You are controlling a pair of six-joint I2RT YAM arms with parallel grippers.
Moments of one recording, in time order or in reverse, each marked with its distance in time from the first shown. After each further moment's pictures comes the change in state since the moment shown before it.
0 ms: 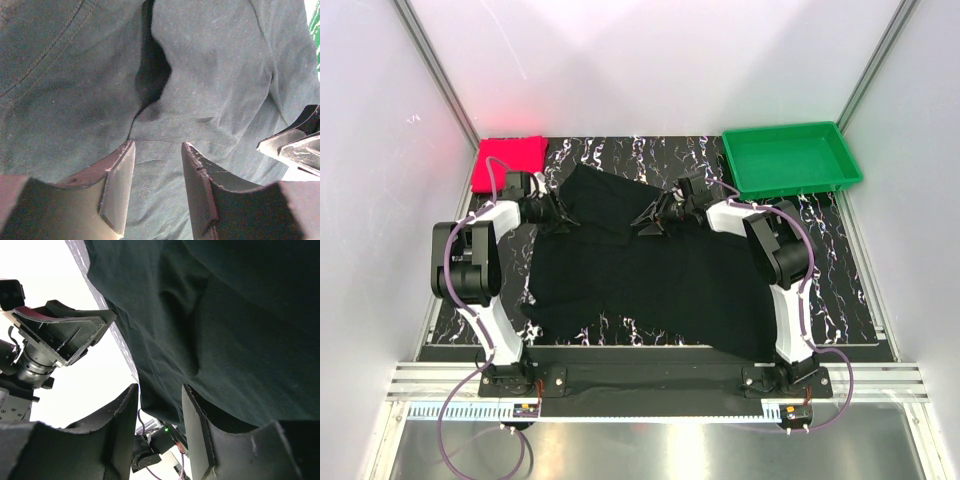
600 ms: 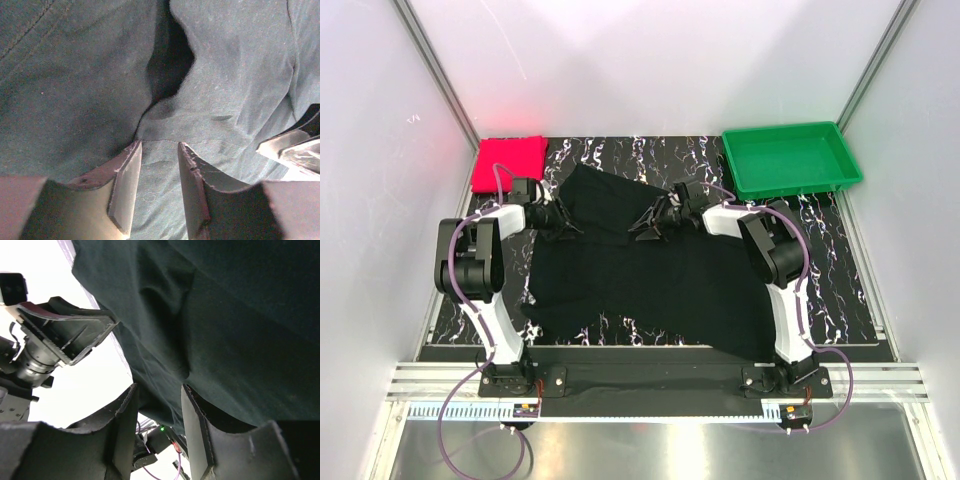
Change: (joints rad) left arm -0.021 0.037 -0.038 0.026 -0.001 -0.026; right arm 0.019 0.025 -0.011 0.019 0.001 0.002
